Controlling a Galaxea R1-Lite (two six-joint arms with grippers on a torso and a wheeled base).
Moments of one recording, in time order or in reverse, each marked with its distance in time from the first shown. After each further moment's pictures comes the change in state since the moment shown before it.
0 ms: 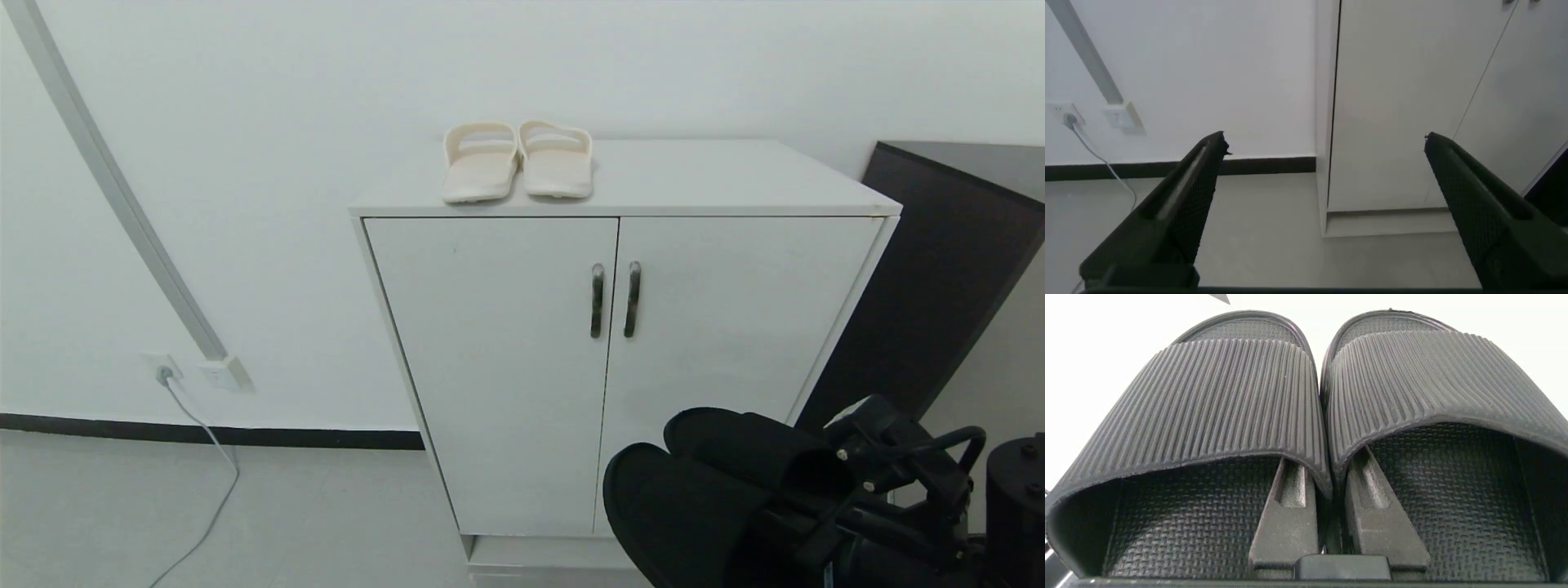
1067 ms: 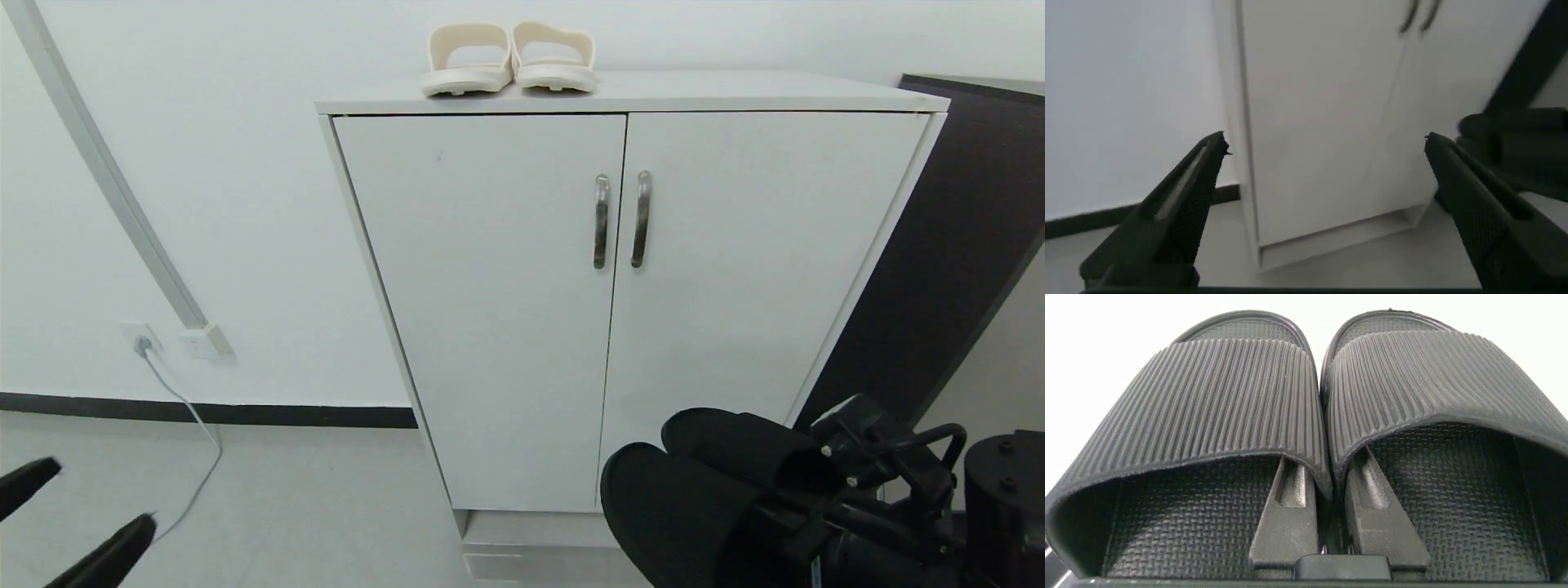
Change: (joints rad) left arm -0.147 0.616 -0.226 -0.394 -0.177 -0.068; right arm -0.008 0.031 -0.005 -0.017 0.000 -0.002
